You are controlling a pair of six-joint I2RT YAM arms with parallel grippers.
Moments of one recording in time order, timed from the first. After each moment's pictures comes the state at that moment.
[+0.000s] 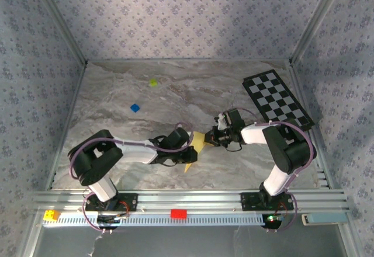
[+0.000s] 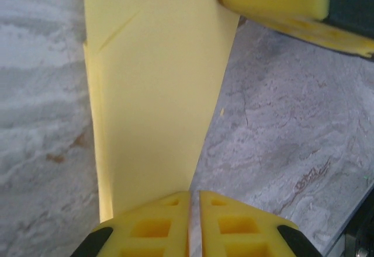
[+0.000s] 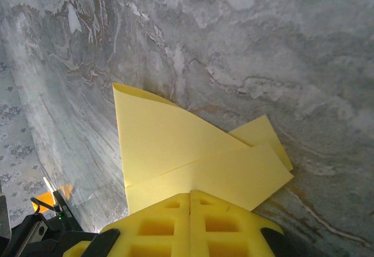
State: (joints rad) left arm -0.99 1.64 0.67 0.09 0.25 -0.94; right arm 0.42 1.69 0.64 0.07 -0.65 0.73
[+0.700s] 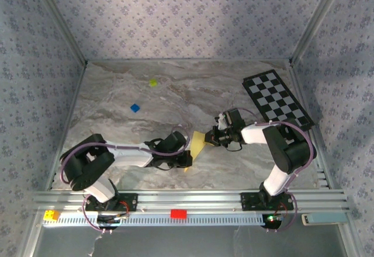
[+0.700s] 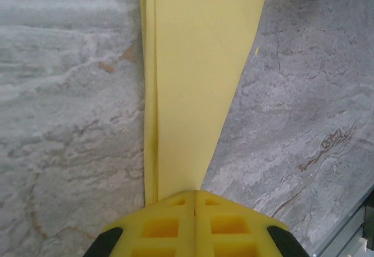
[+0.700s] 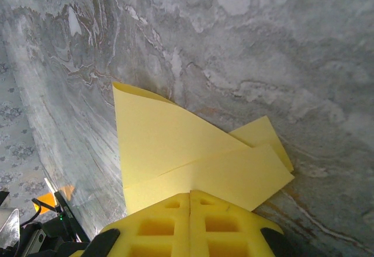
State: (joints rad) left arm -1.00 1.56 0.62 0.00 0.24 -0.94; right arm 0.42 1.69 0.64 0.07 -0.66 0.72
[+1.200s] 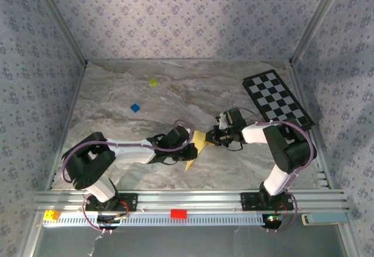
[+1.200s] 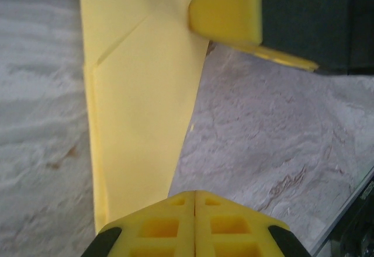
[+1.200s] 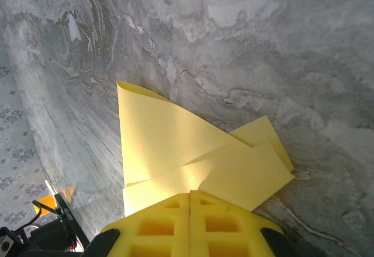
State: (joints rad) left arm -0.99 1.61 0.71 0.07 0.19 -0.93; right arm 0.41 1.69 0.64 0.06 -0.66 0.72
